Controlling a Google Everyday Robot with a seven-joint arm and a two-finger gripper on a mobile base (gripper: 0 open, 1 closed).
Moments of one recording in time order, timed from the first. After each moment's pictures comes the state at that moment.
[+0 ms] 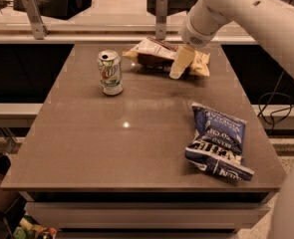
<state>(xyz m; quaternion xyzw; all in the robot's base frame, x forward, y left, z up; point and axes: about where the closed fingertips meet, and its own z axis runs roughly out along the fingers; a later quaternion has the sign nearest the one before) 0.731 -0.115 0.904 -0.58 0.75 -0.08 0.31</state>
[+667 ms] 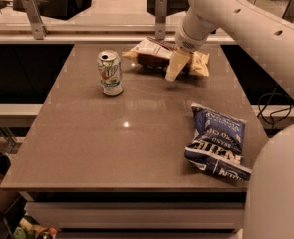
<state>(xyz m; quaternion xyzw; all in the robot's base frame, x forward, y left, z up) 0.756 -0.109 0.876 -0.58 0.76 -0.08 0.29</state>
